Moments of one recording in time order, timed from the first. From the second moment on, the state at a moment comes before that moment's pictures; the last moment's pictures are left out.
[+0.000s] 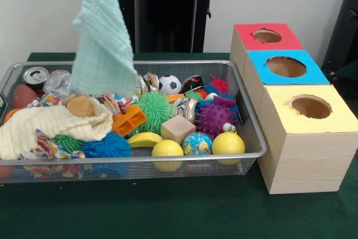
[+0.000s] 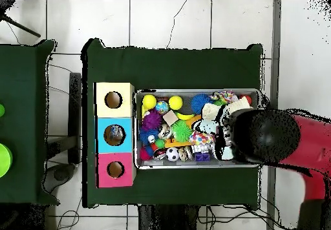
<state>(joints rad) -0.67 -1.09 0.31 1.64 -0.29 1.09 1.25</state>
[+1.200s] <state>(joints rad) -0.60 -1.03 0.16 1.95 -0.17 0.78 1.32</state>
